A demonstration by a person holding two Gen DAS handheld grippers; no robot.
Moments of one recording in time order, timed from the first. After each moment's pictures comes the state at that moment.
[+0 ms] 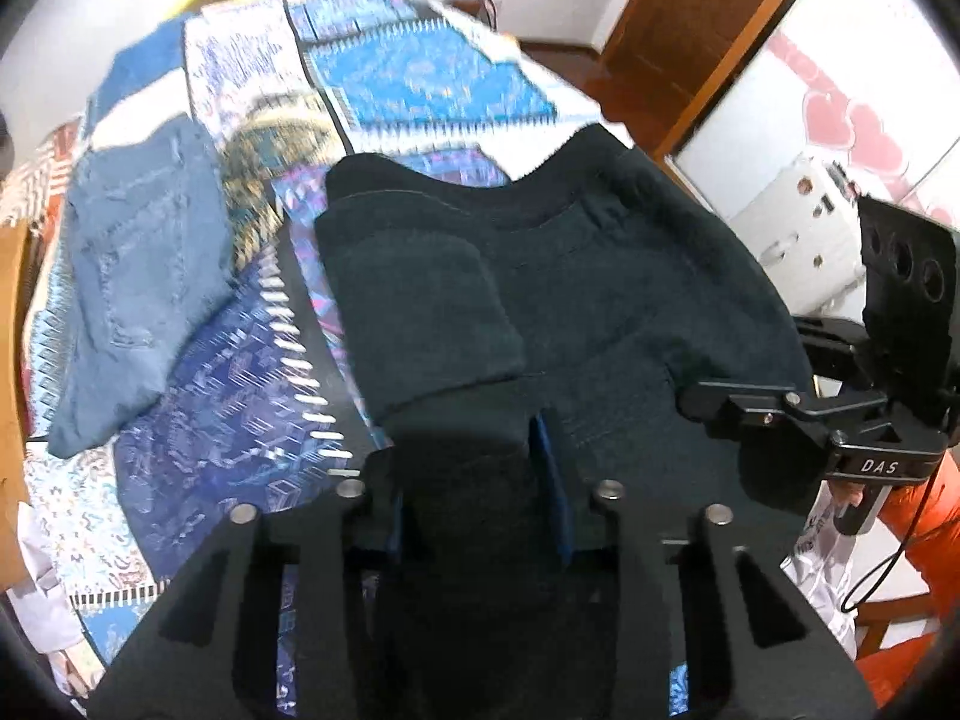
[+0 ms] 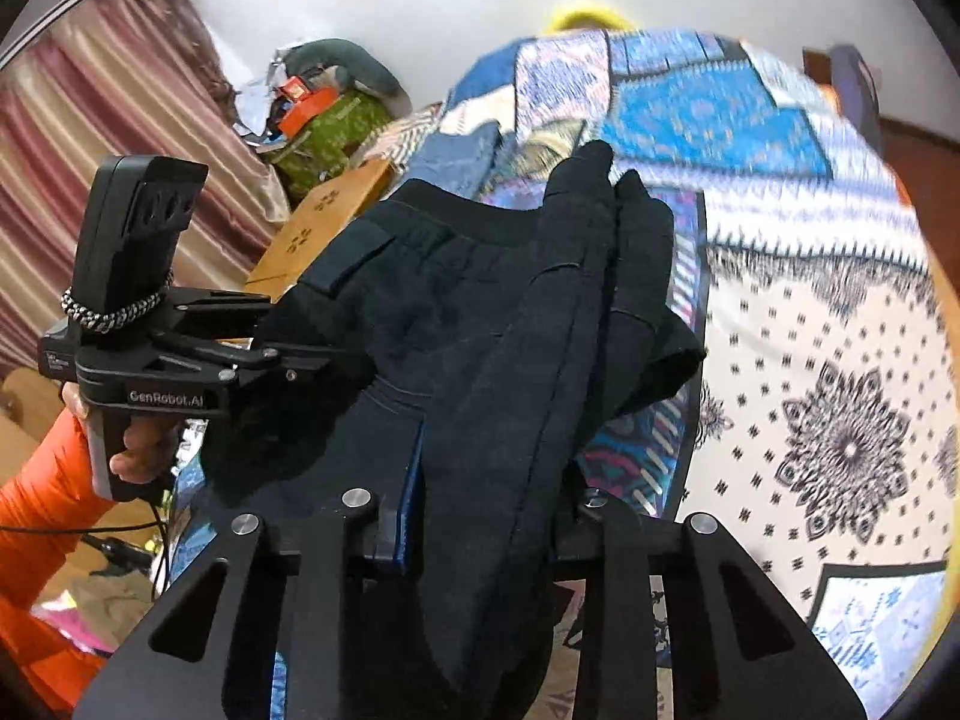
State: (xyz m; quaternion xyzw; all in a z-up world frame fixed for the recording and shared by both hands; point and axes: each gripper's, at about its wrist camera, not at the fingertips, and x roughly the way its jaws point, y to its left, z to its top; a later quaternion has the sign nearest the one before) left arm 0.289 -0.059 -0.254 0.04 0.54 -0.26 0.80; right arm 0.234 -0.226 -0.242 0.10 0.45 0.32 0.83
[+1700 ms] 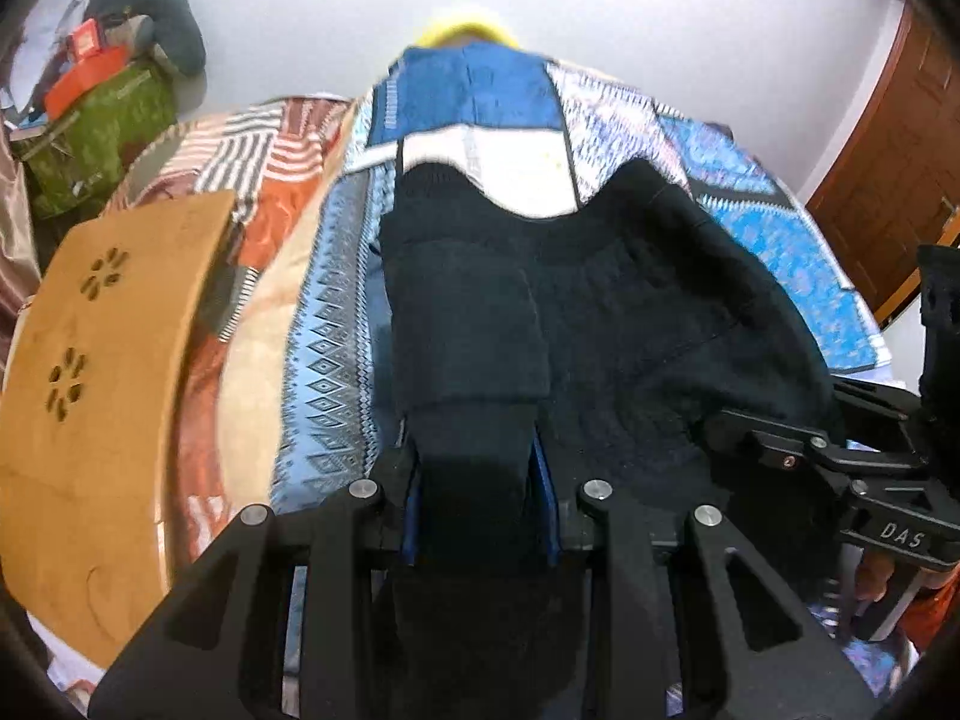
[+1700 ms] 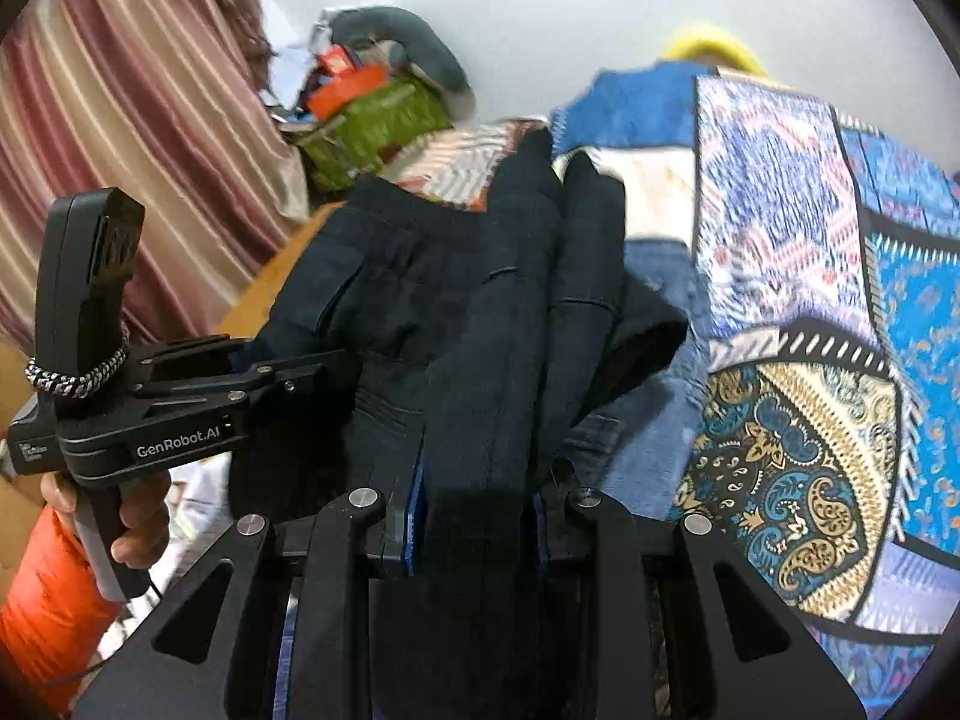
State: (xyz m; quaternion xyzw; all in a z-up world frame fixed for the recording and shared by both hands) left arm 0.508 0.192 -0.319 -0.04 0.47 -0.05 0.88; right arm 0.490 0.007 -0.294 0.04 0.45 0.37 0.81
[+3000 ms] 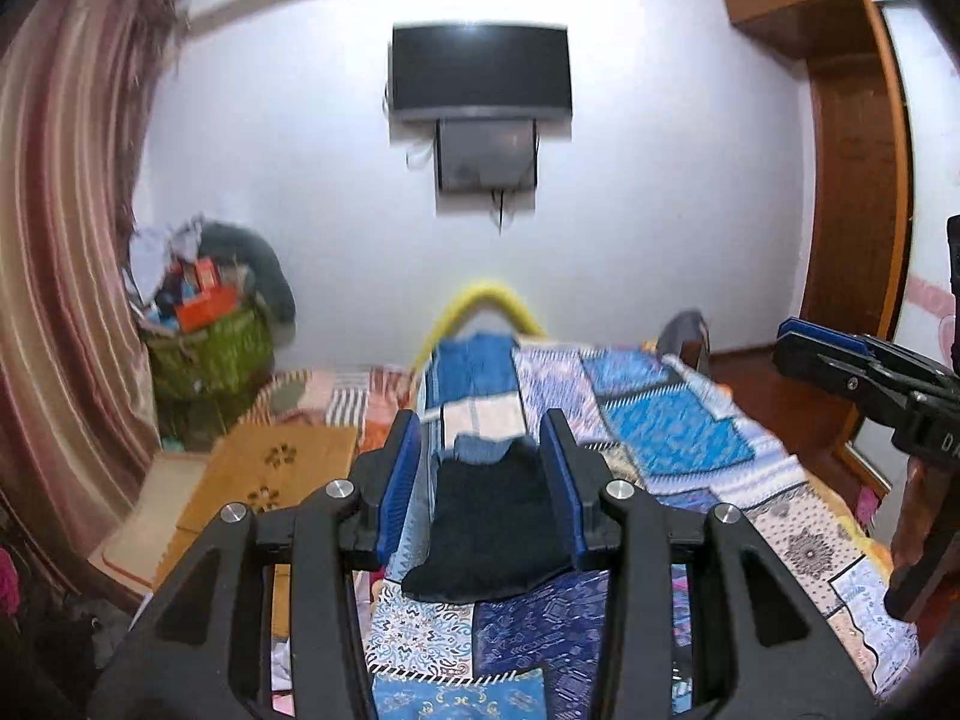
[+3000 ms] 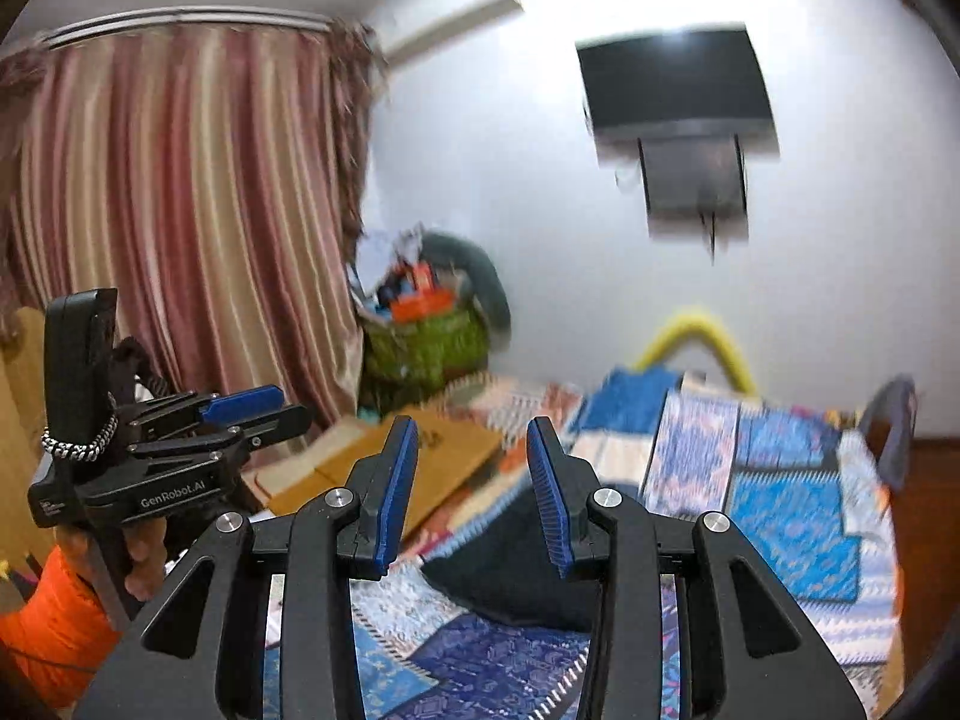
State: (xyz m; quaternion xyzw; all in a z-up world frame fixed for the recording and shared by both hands) left arm 0.159 0.121 -0.030 0.03 0.17 0.01 0.98; right arm 0.199 -0.088 -0.030 0.01 0.12 0.38 0.92
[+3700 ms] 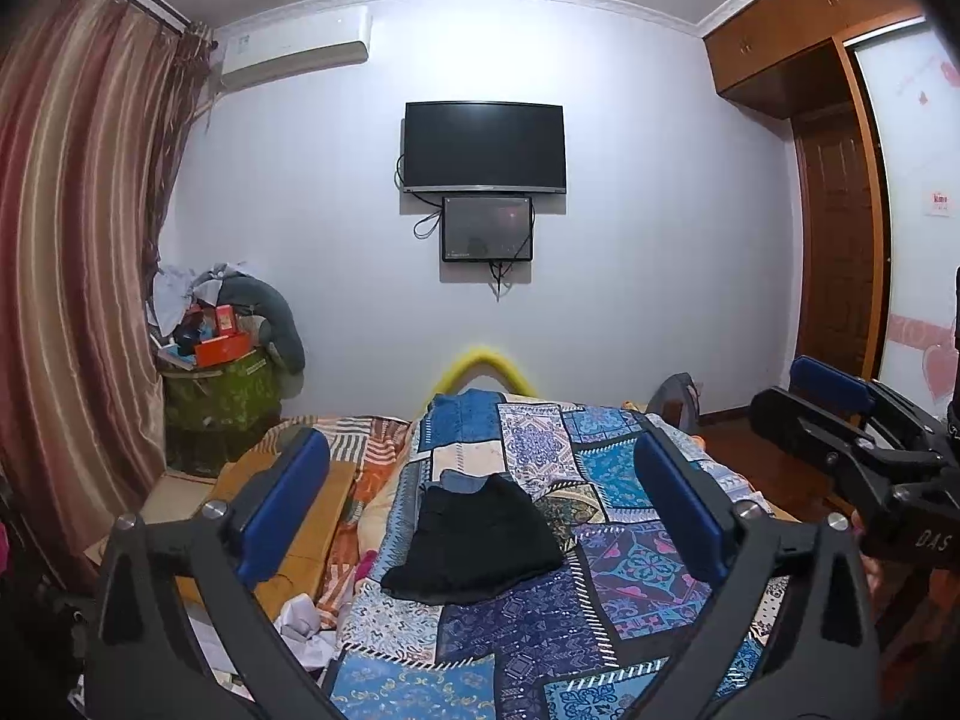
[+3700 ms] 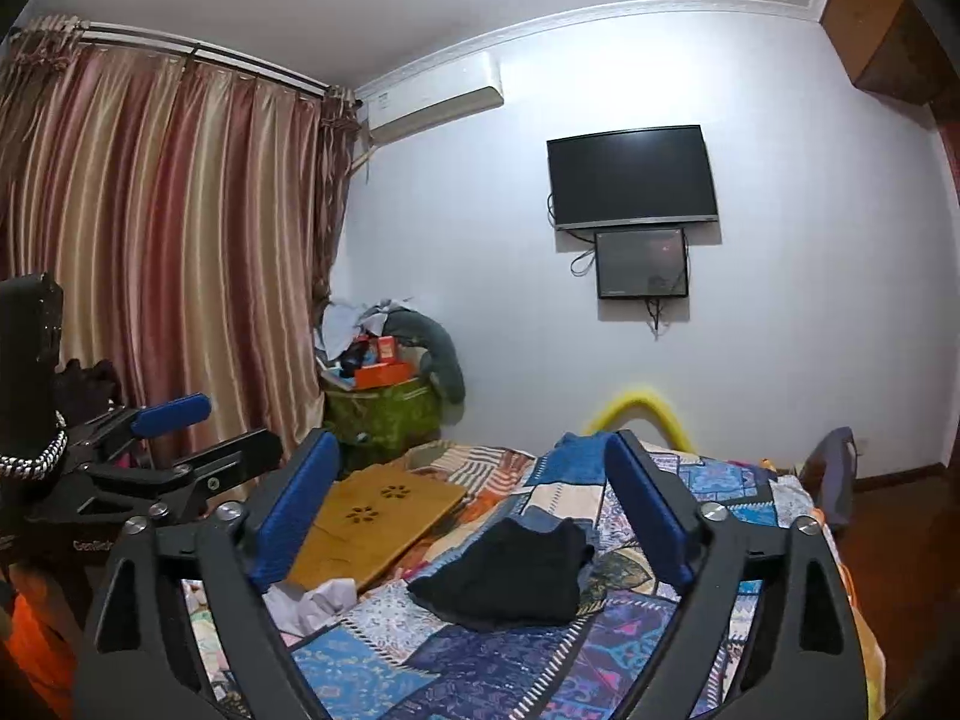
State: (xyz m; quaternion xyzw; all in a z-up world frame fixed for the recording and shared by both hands) left arm 0.057 0.090 -0.038 0.01 0.09 0.01 1.00; right arm 0.124 -0.102 -0.046 0.03 0.04 0.30 0.95
